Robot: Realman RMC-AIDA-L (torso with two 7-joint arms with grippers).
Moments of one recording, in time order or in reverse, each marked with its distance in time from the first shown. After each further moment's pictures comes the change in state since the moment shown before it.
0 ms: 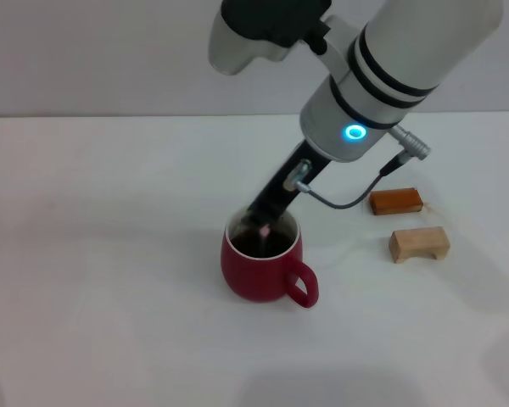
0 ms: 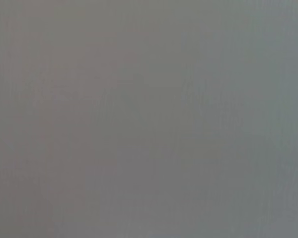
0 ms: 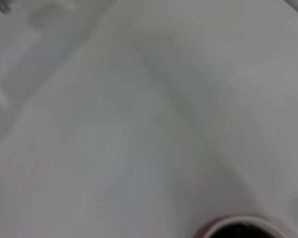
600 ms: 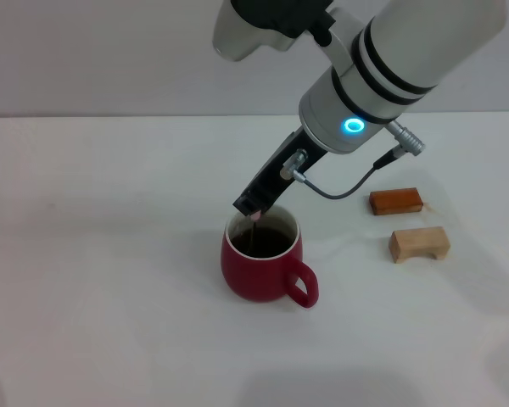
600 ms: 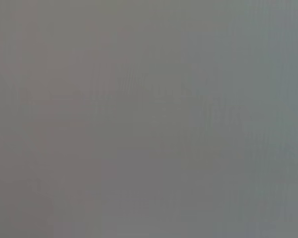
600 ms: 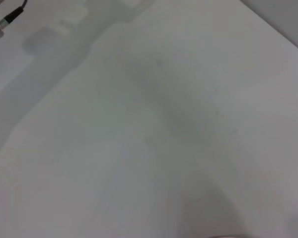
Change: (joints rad) left arm -0.002 0.000 0.000 0.000 0.000 0.002 -0.001; right arm -0.025 -0.002 0.010 -0.005 0.007 -0.072 -0.030
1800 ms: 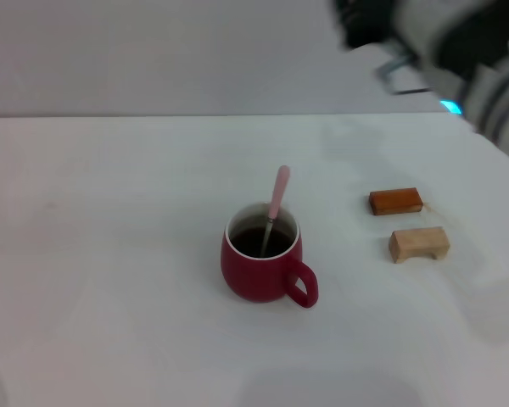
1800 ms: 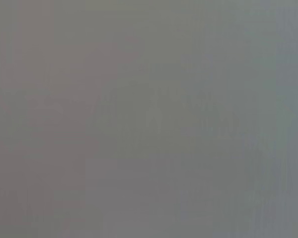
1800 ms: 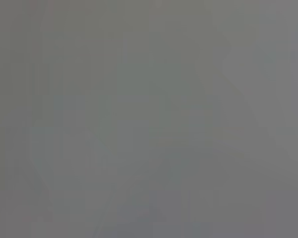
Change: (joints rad) left arm 0.000 0.000 0.006 -0.009 0.000 0.012 -0.001; right arm -0.696 0.011 -0.279 0.195 -0.277 -1.540 -0.027
